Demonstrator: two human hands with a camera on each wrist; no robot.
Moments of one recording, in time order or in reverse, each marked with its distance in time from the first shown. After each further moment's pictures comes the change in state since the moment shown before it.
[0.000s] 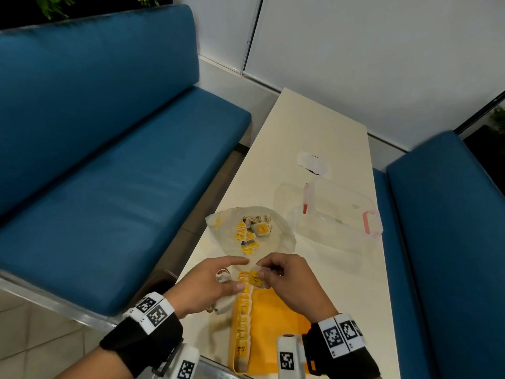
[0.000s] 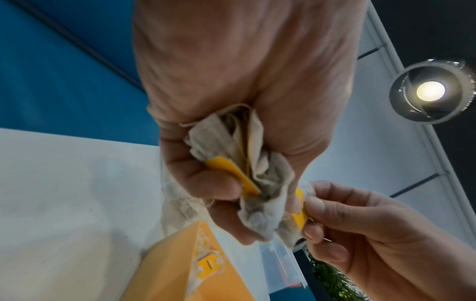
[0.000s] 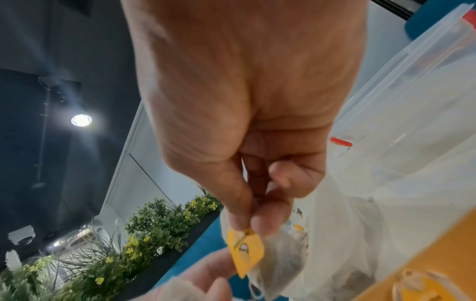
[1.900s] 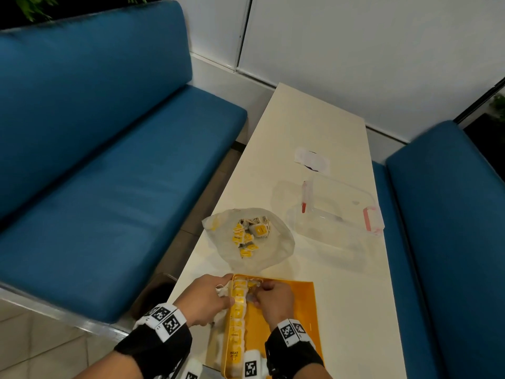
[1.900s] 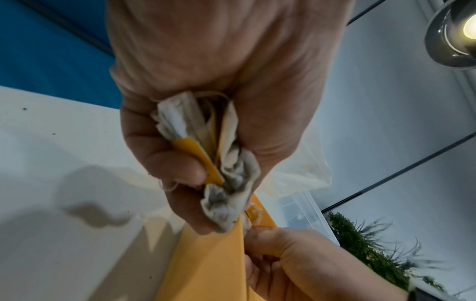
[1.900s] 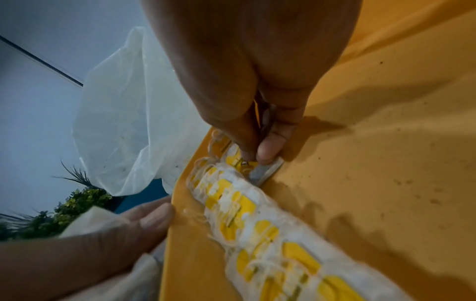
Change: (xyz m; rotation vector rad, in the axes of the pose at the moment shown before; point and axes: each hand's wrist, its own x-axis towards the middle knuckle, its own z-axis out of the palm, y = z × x) left_hand 0.021 -0.029 0.016 0.239 -0.060 -0.231; right_hand 0.027 0.077 0.078 0.205 0.289 0.500
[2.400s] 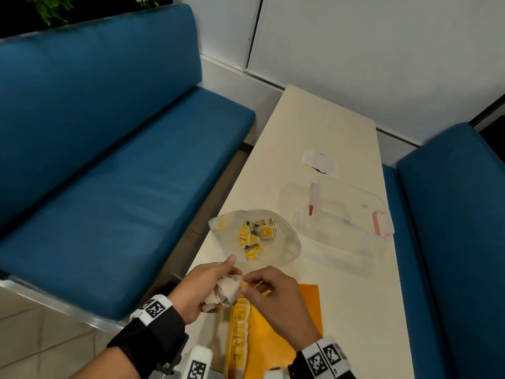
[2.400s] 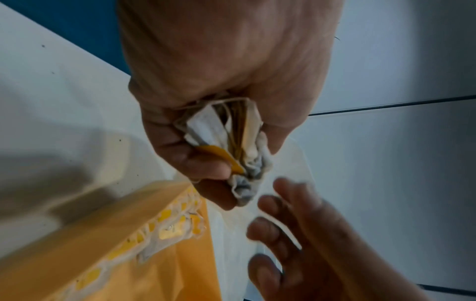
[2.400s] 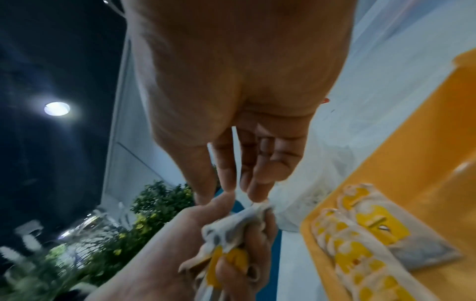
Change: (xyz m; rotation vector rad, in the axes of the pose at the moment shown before) left_hand -0.012 0.025 -0.018 -0.824 0.019 -0.192; right_hand -0.054 -0.056 -0.039 -0.072 -0.242 -0.499
